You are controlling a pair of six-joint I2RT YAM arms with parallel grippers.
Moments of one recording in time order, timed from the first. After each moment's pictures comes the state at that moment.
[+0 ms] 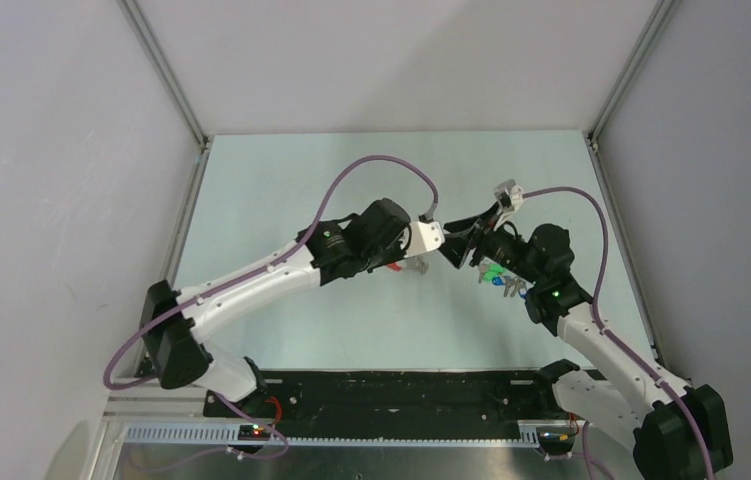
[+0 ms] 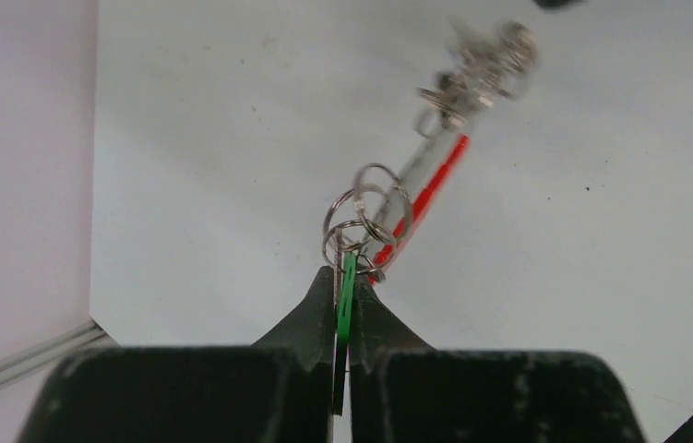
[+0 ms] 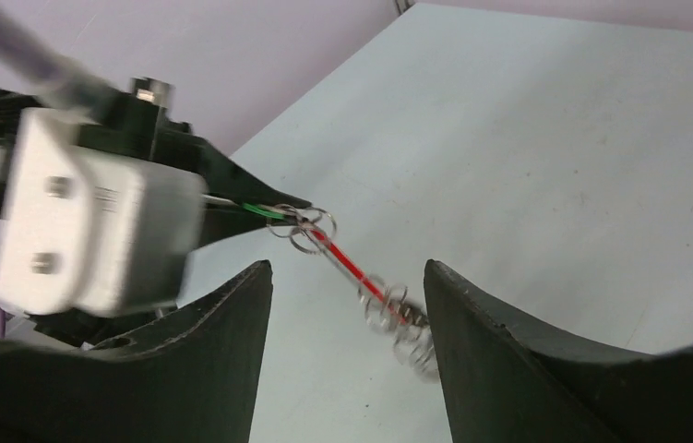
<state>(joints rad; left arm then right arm) -0.98 1.45 1.34 -0.70 -0.29 0.49 0.41 0.92 0.57 0.40 -0.53 0.43</state>
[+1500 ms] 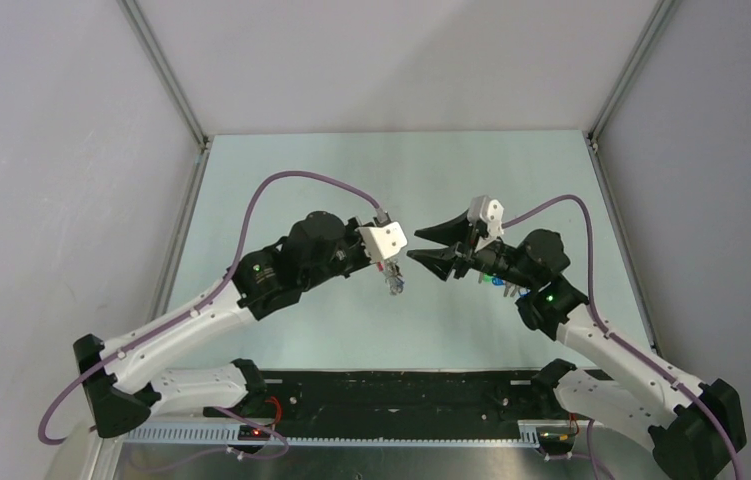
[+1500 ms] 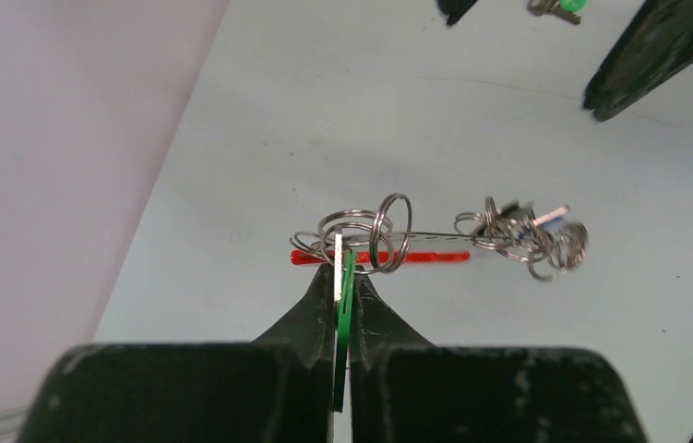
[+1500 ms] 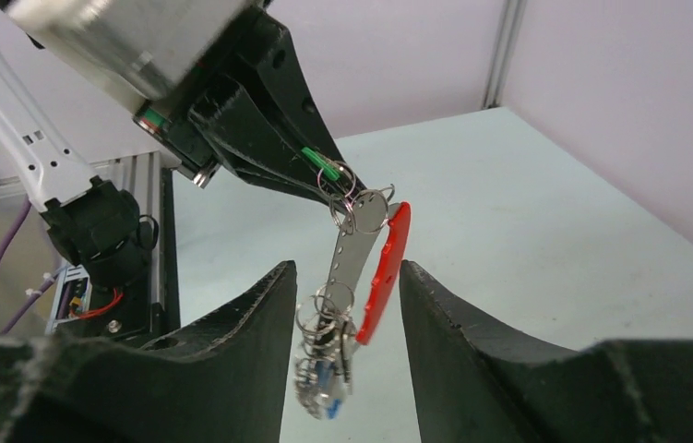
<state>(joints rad) -0.95 1.10 1.09 -0.44 -0.17 0.50 0.62 0.90 0.64 0.46 -0.60 0.10</state>
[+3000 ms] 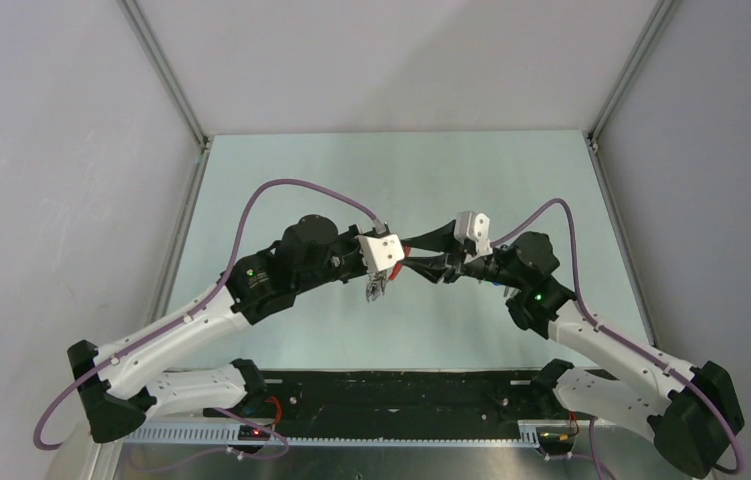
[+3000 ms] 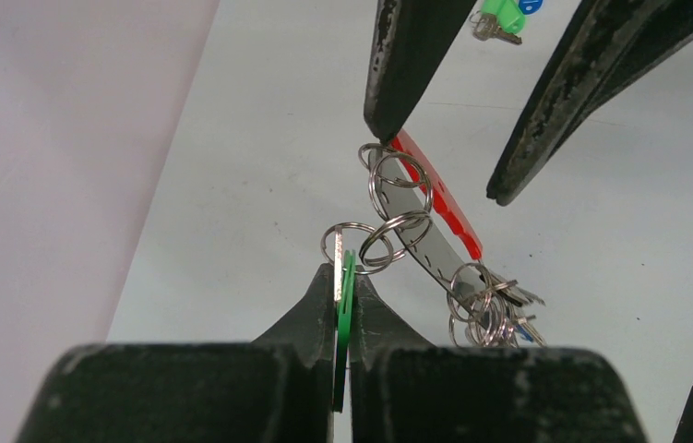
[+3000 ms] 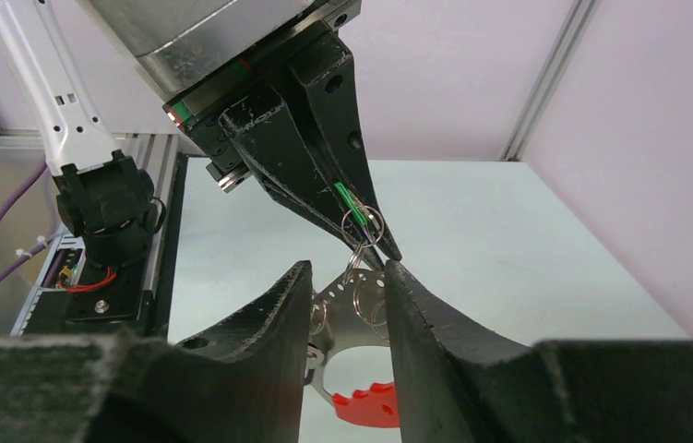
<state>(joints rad) -0.95 1.05 1.06 -0.43 -0.04 0.56 0.71 0.97 0.64 0.58 -0.67 -0.03</state>
